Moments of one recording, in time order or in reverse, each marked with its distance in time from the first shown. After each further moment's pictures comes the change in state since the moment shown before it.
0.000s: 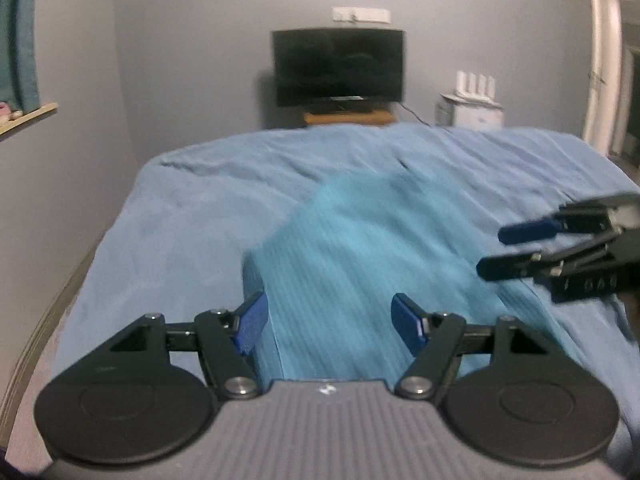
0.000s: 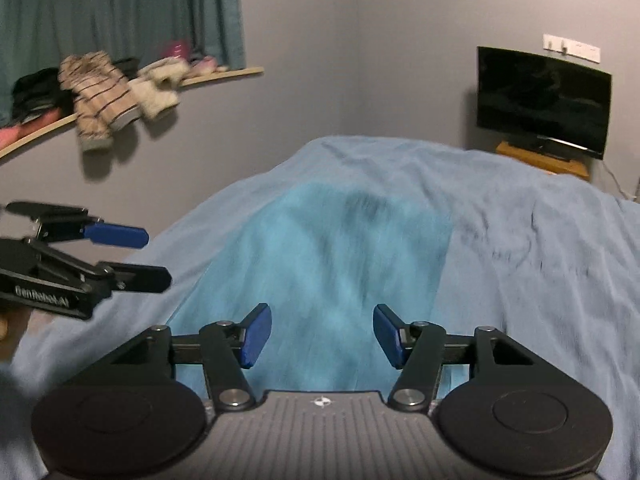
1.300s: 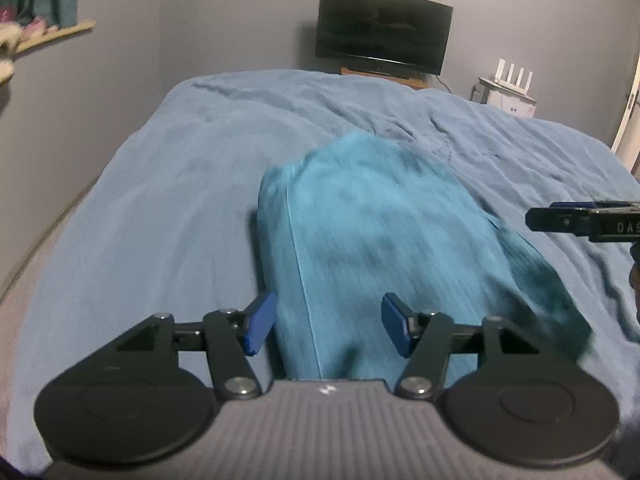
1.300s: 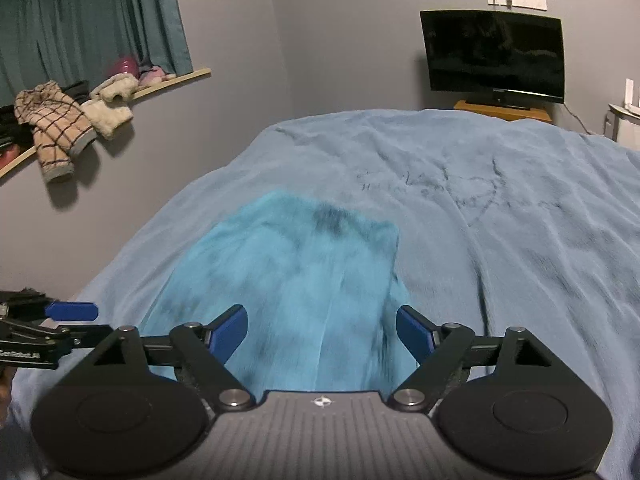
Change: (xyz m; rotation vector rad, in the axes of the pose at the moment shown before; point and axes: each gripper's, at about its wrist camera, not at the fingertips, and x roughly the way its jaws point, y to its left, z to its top) left arm -0.034 0.007 -0.081 -0.174 0.138 0.017; right arm 0.003 -0.034 -0.048 0.167 0.033 -0.054
